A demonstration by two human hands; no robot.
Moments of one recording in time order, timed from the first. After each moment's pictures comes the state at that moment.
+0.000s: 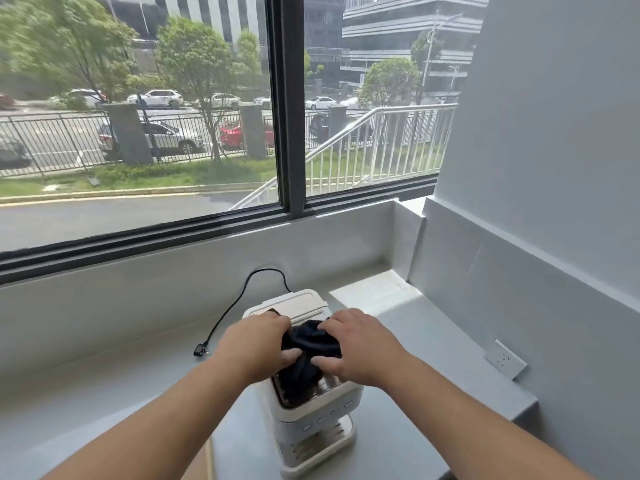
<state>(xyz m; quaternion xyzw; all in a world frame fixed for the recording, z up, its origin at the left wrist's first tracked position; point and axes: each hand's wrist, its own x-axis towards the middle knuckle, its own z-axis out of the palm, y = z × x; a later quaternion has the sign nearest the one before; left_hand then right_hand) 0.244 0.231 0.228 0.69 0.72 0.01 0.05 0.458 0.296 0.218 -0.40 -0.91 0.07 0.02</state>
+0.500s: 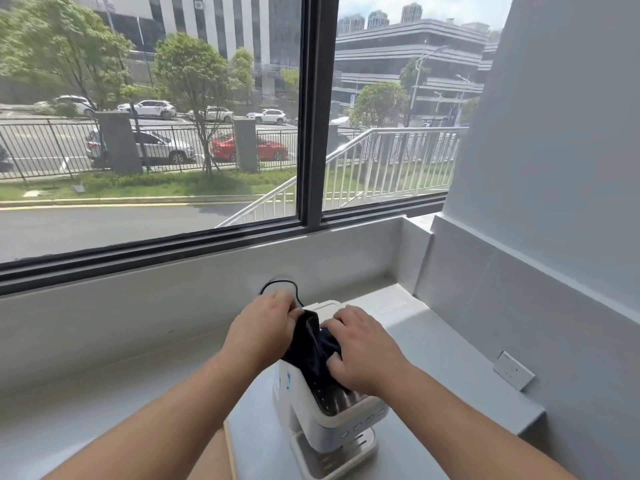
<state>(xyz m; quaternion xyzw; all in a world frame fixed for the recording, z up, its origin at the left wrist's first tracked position) 0.185 0.218 0.258 0.66 0.71 0.24 0.06 0.392 0.259 0.234 -0.40 -0.91 0.02 0.09</state>
